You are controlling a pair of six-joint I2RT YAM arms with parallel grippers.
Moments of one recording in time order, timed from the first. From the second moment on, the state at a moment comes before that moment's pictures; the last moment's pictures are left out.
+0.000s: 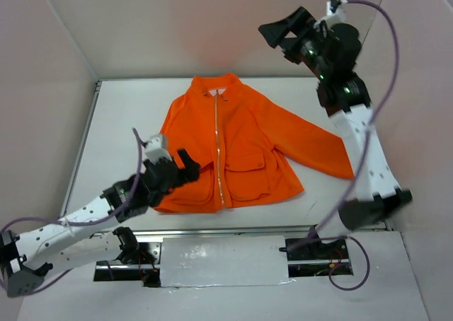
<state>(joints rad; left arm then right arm) -1.01 0.84 0.70 -0.42 -0.59 -0.92 0.25 1.59 1.94 -0.28 -0.20 0.79</state>
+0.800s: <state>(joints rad) -0.23 0.69 1.34 -1.06 -0.60 -0.52 0.34 0.35 1.25 -0.91 0.22 0.47</state>
